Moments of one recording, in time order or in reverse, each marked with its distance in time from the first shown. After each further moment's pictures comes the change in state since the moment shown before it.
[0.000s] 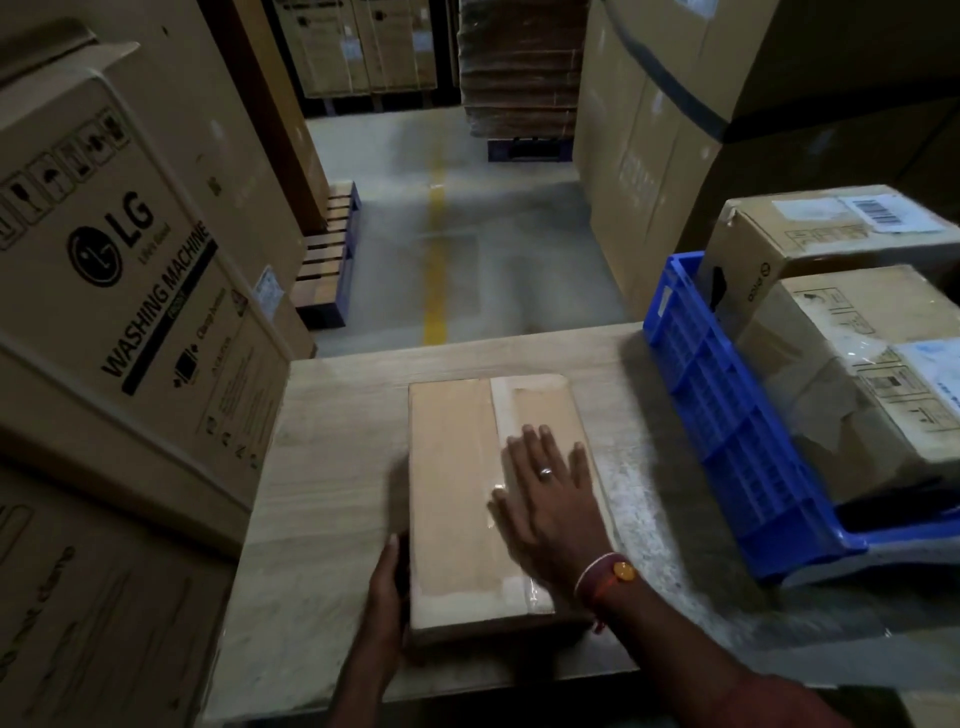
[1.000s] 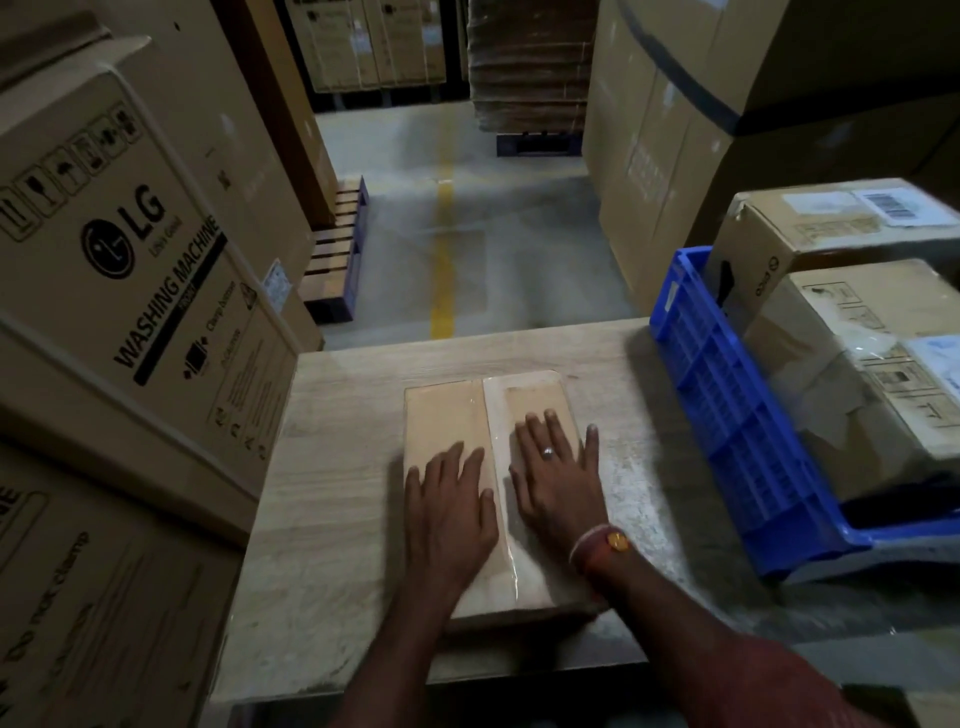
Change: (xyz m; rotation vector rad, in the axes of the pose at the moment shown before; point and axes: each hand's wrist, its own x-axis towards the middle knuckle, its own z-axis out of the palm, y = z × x) left_hand 0.038 0.071 0.082 1.668 0.315 0.928; right_hand 0.022 0.010 0.004 -0.089 -0.036 0.064
